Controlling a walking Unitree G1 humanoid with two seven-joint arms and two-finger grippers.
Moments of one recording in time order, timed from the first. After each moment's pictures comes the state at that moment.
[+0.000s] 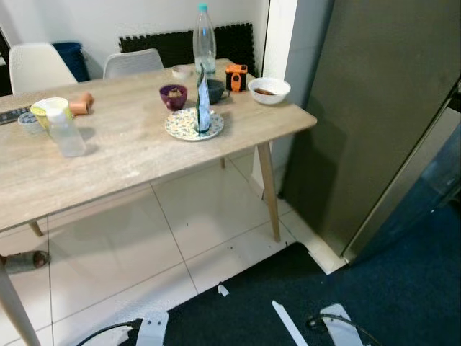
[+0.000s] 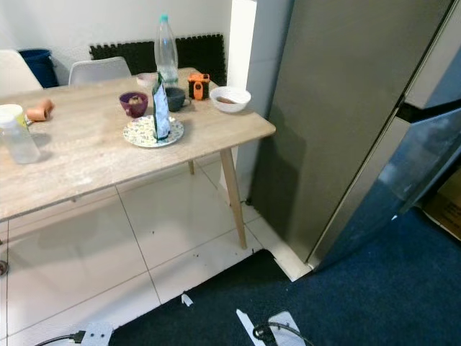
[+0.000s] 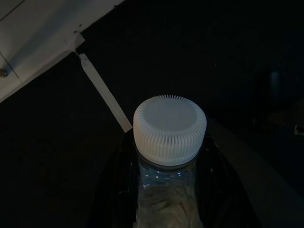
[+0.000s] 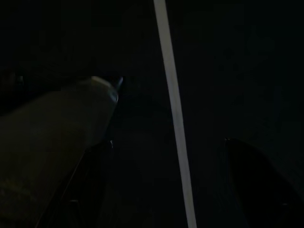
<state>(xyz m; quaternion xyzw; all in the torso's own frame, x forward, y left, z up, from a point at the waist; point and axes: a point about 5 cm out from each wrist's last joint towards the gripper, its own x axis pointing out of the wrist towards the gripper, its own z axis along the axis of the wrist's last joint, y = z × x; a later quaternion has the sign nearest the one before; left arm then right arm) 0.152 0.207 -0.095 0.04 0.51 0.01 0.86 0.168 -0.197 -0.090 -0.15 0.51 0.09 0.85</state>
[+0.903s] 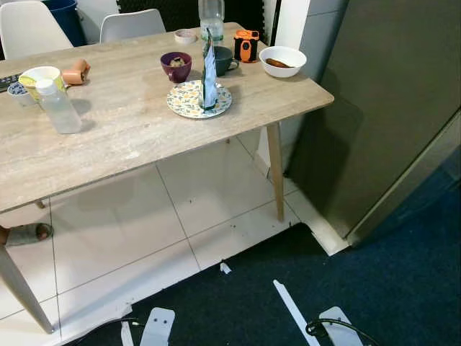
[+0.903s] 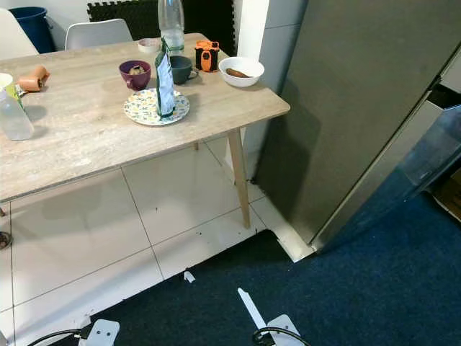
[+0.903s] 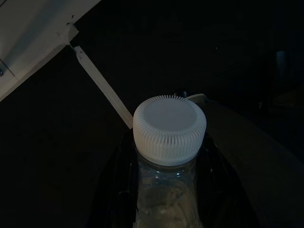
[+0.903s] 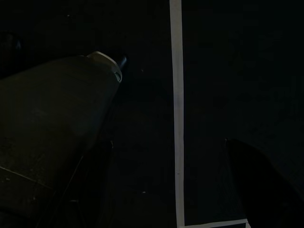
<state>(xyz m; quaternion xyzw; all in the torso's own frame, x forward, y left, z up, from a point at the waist) 0.151 0.195 -0.096 0.07 0.50 -0.03 0.86 0.173 -0.193 -0.088 -0.17 0.50 0.13 0.84</state>
